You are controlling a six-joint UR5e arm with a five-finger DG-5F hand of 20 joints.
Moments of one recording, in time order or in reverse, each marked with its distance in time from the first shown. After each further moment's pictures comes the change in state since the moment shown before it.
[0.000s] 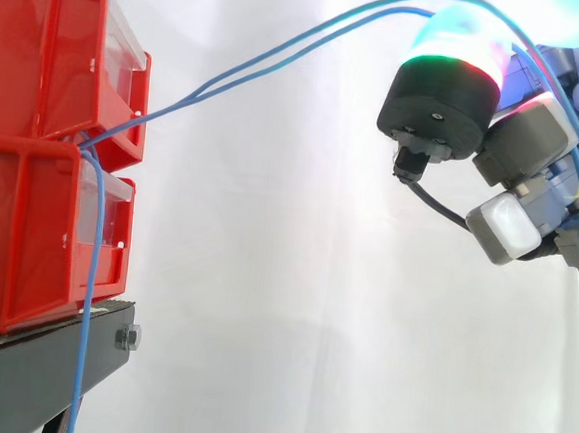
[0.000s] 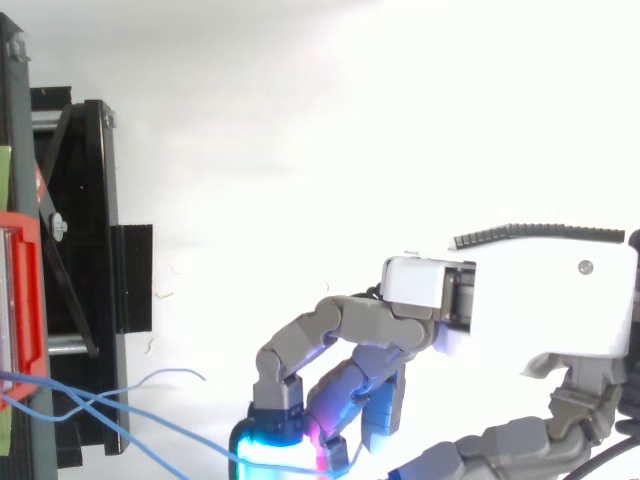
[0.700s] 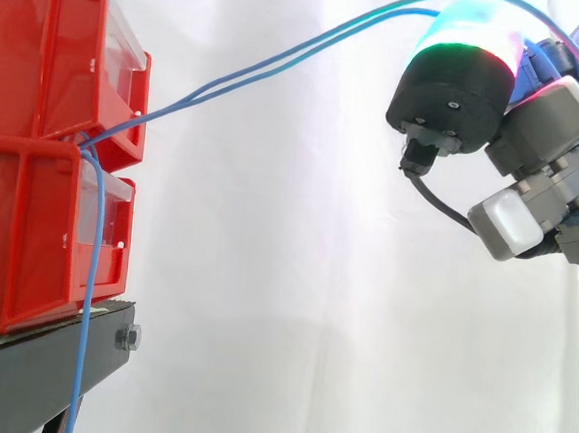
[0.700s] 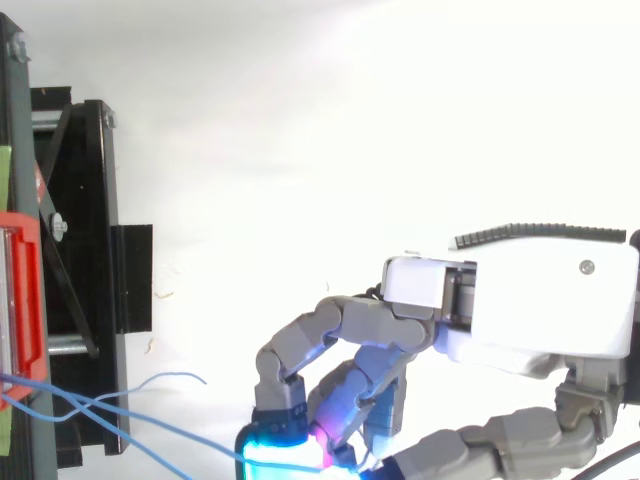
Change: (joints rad) arm 0.000 0.001 0.001 0.000 0.000 0.000
